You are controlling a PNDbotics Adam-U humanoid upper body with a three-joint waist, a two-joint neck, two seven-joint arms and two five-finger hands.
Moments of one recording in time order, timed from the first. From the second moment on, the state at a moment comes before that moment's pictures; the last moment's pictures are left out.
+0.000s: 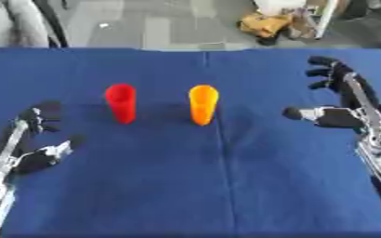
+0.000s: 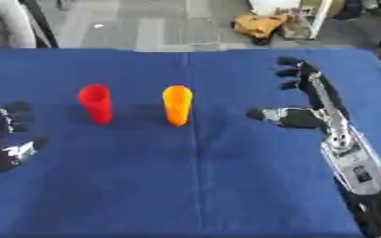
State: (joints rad) left arm -0.28 0.38 -0.09 -1.48 -0.18 -0.14 -0.03; right arm -0.34 -0.44 0.08 -1.51 0.12 -0.17 -0.06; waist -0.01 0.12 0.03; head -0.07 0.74
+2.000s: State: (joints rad) left arm -0.68 0.25 -0.15 -0.92 -0.38 -0.22 0.22; right arm -0.35 -0.43 0.09 -1.51 0.11 -0.18 -0.05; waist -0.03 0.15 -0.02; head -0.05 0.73
